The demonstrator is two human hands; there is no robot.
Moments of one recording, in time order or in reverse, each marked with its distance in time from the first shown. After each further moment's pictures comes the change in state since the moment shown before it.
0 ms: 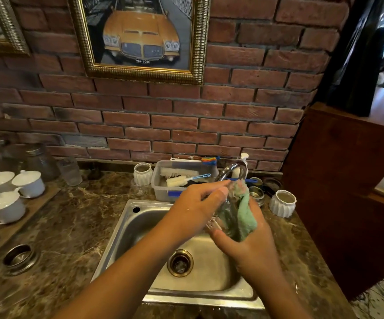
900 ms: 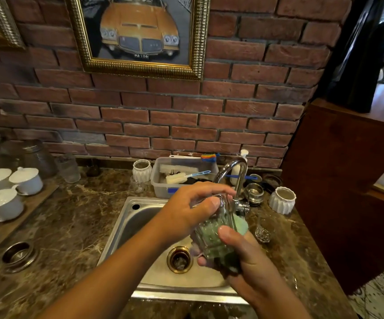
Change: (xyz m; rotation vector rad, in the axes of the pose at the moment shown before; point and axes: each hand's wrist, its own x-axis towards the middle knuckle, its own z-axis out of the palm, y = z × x) left_hand -0.014 -0.002 -0.018 0.017 -0.072 0.158; right_hand -0.012 -0.009 0.011 0.943 -0.341 0.523
